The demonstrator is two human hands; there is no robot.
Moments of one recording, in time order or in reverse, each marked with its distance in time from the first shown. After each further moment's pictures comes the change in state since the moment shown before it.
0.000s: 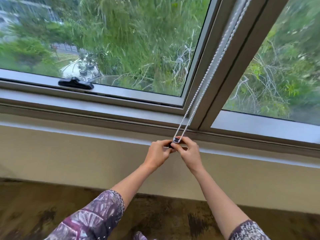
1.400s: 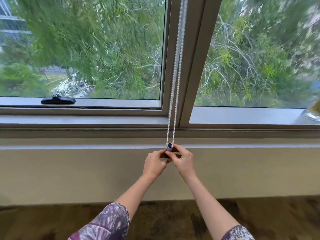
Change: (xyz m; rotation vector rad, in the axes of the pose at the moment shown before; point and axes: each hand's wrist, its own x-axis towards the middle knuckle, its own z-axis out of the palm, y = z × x) left_hand -0.032 0.030 0.050 0.135 -0.043 -0.107; right_hand -0.044 0.030 -0.031 -0.001 0.150 -0.016
